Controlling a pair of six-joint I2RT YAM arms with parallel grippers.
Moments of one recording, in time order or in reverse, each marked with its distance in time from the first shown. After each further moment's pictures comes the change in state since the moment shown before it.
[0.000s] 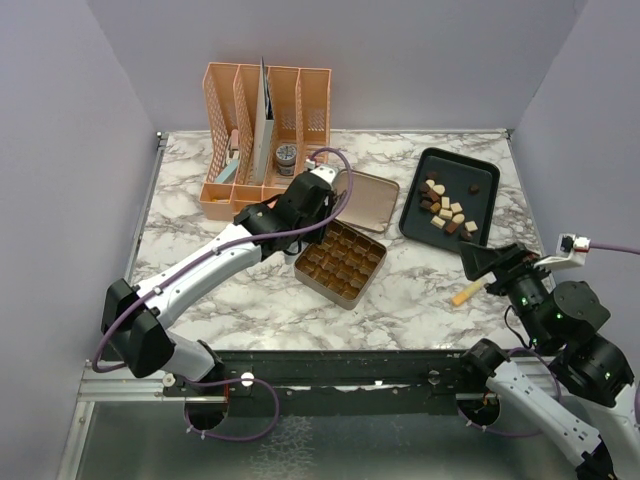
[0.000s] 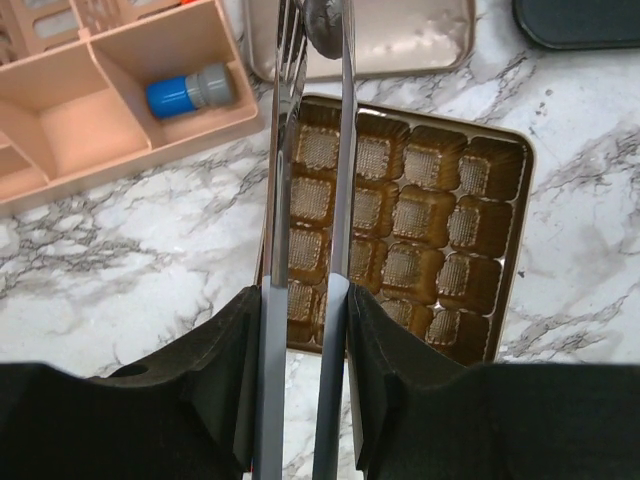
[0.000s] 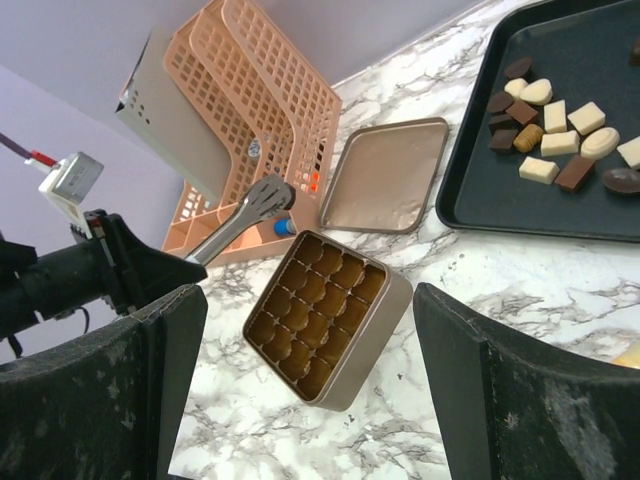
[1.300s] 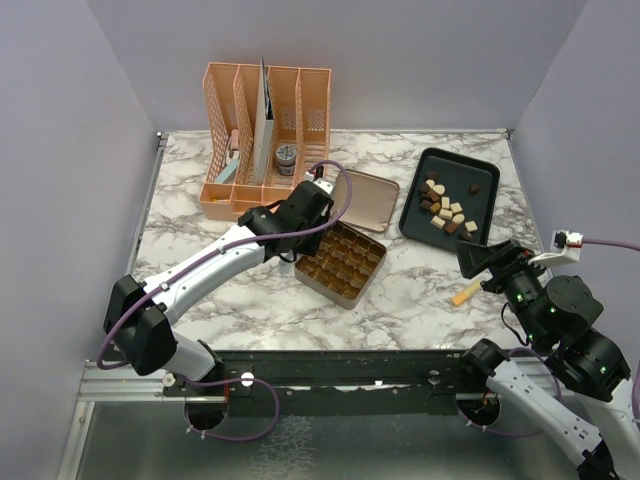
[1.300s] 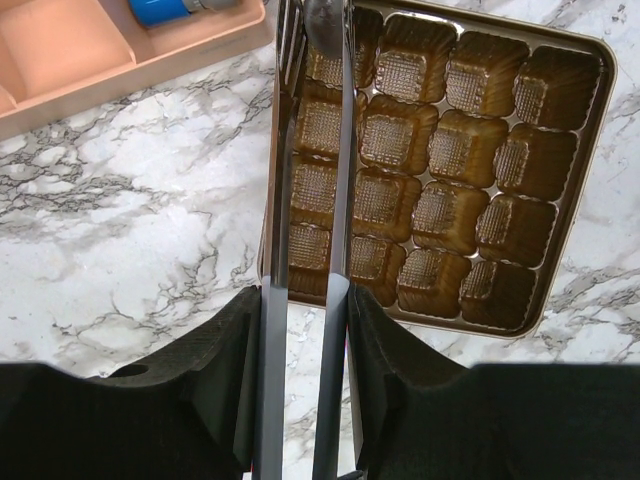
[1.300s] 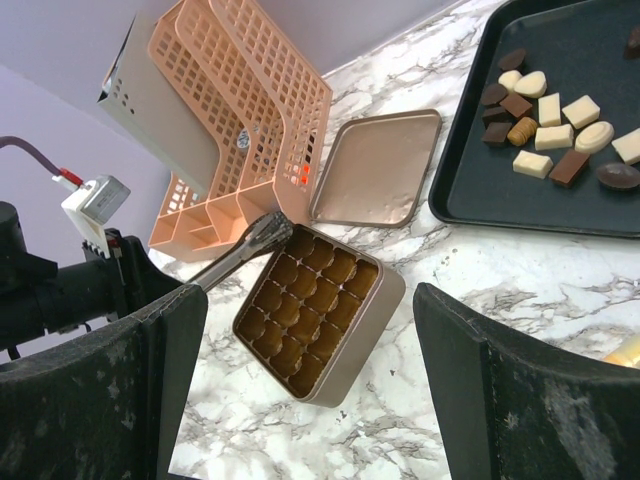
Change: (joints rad) left arm 0.020 -0.002 -0.062 -0.097 0.018 -0.022; right arm 0.000 0.038 0.000 0.000 -0.001 -0.010
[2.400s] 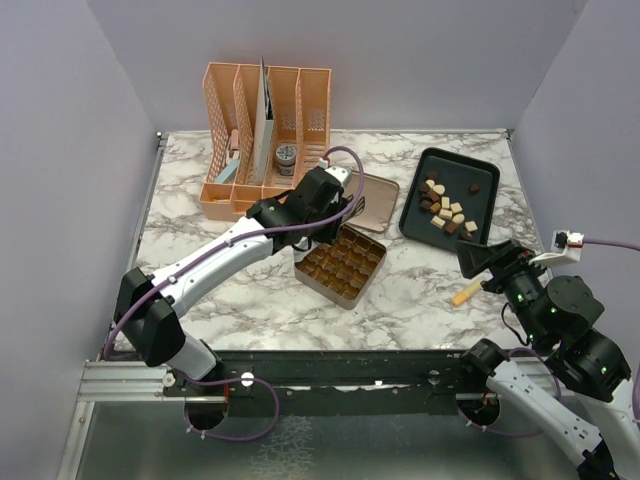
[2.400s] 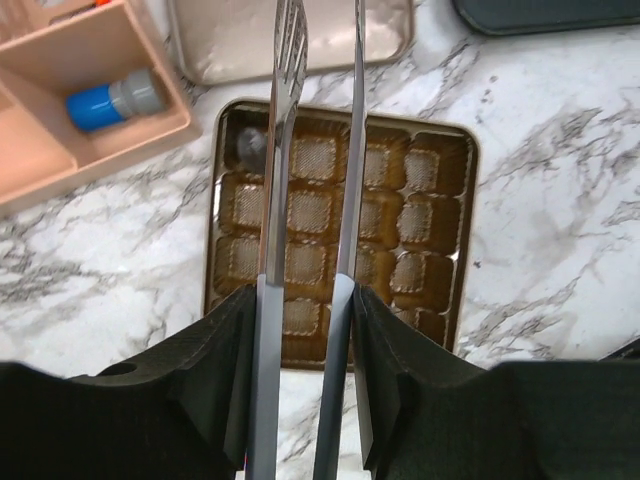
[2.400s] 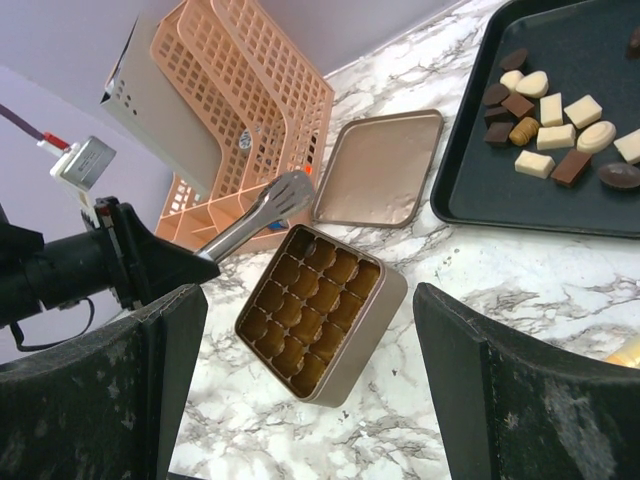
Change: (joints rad) left arm -0.010 0.052 0.091 0.074 0.079 0.004; right arm 0.000 0.000 0.002 -0.001 -0.001 0.004
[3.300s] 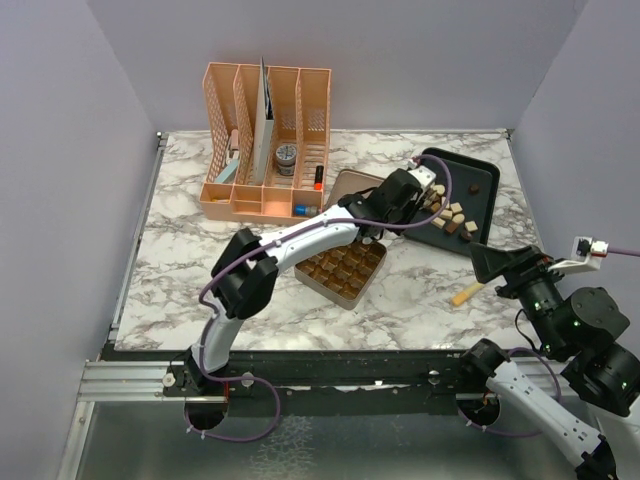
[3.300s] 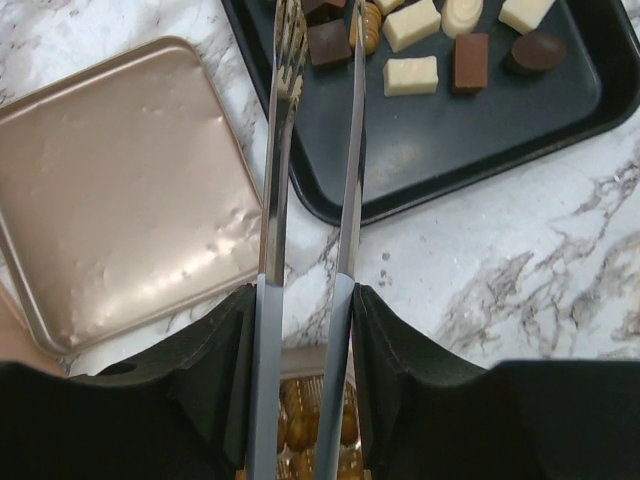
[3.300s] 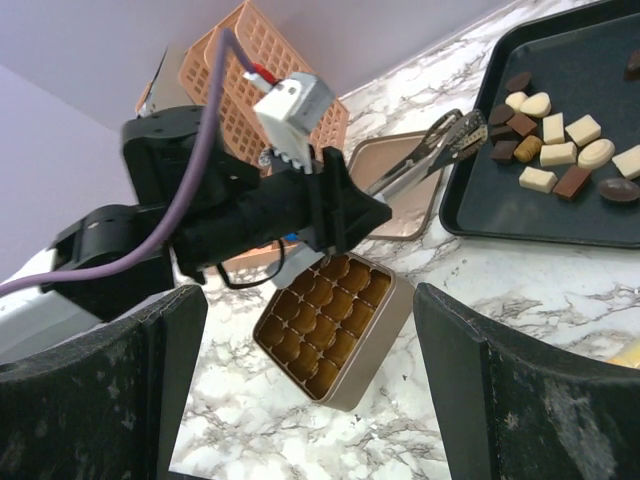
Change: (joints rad) left arm -0.158 0.559 0.452 0.252 -0.046 0.191; right arm 0.000 -0.038 0.065 -0.048 0.006 0.001
